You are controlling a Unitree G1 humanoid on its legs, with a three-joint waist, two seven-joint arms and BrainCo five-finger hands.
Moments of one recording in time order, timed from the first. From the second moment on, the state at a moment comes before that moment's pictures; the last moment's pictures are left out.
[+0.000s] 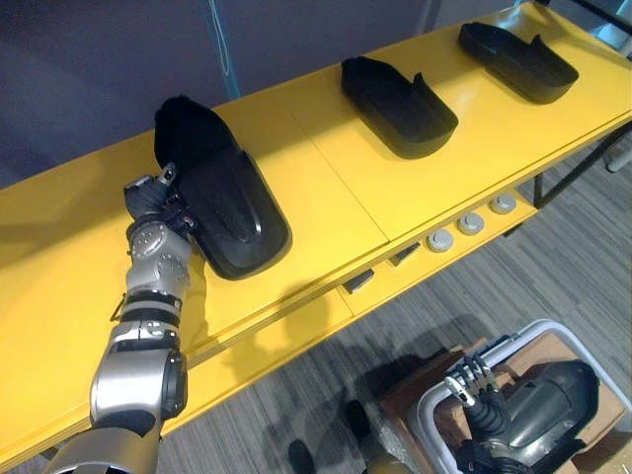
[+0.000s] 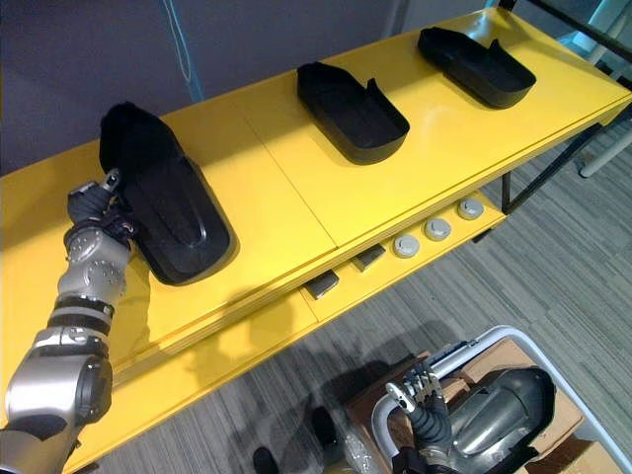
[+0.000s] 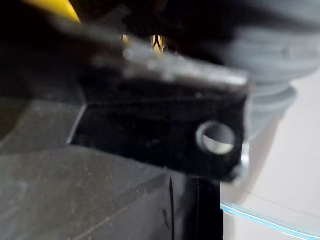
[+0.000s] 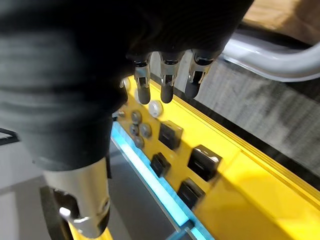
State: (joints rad) left arm -1.08 0.53 0.17 0.92 -0.60 -0.05 0.37; right arm 0.39 -0.04 -0.03 -0.10 0.50 -0.13 -0.01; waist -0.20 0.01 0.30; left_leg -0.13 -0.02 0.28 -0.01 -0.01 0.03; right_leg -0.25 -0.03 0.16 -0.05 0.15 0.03
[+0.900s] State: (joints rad) left arm -1.06 0.57 0.15 0.51 -0.32 -0.04 0.52; right arm 0.39 -0.04 -0.02 0.00 0.46 -0.13 0.00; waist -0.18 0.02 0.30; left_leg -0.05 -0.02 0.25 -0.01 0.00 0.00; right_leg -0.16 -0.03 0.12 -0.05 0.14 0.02
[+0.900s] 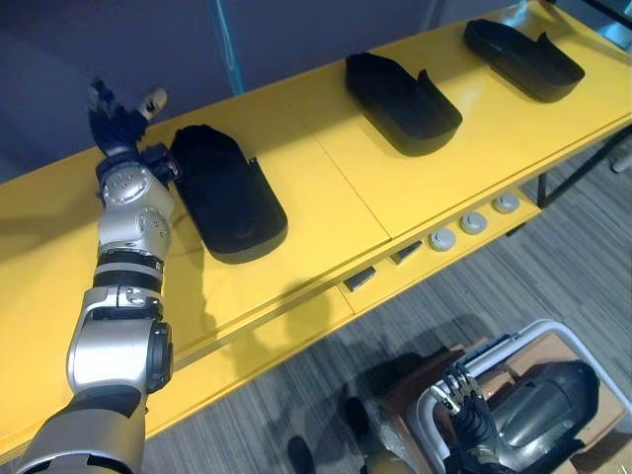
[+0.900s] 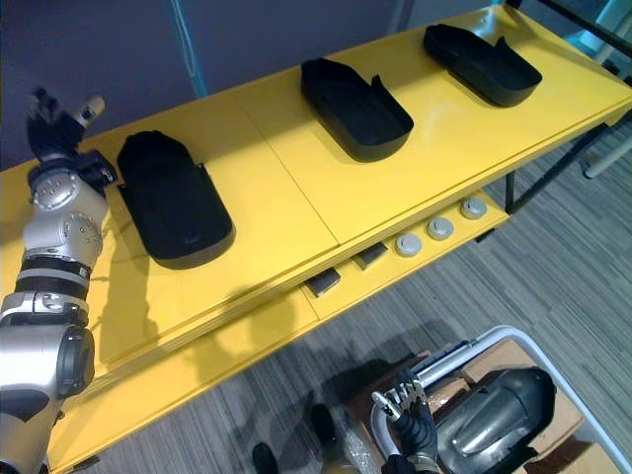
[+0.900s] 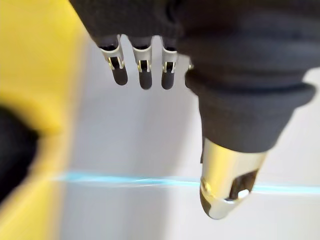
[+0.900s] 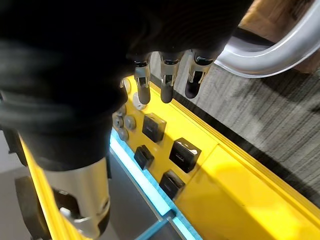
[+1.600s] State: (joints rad) left arm -0.01 0.00 -0.20 -0.20 -0.14 -0.19 0.27; right arm 0.42 0.05 -0.11 0.05 0.38 -0.17 -0.01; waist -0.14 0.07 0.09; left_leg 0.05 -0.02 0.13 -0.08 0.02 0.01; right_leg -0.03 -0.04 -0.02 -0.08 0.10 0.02
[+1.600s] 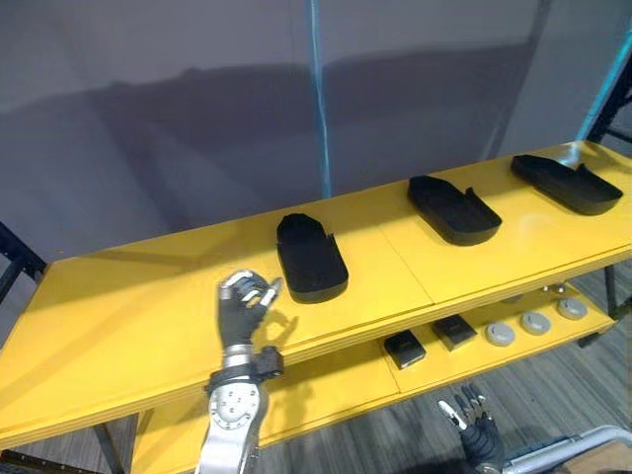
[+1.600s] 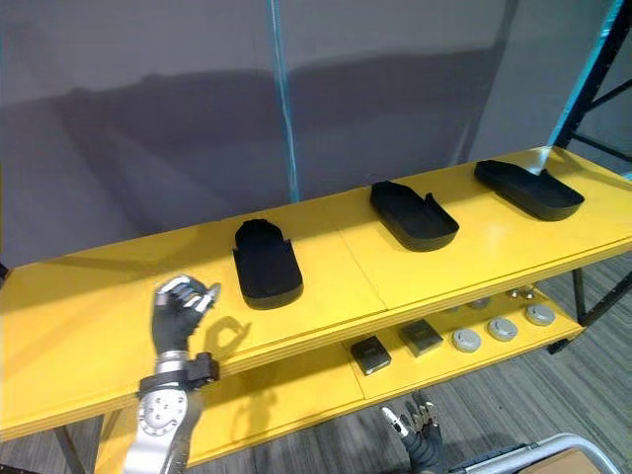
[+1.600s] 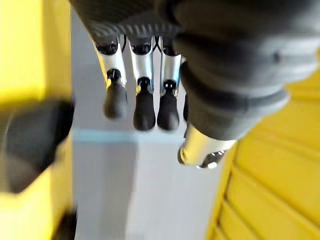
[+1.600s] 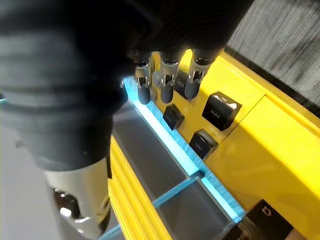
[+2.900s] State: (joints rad) left arm -0.30 -0.06 -0.04 0.06 -0.17 -0.17 0.47; right arm 0.49 0.08 -0.02 -0.04 0.37 -0.18 -0.06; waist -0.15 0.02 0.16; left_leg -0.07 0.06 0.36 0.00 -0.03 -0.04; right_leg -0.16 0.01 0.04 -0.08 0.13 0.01
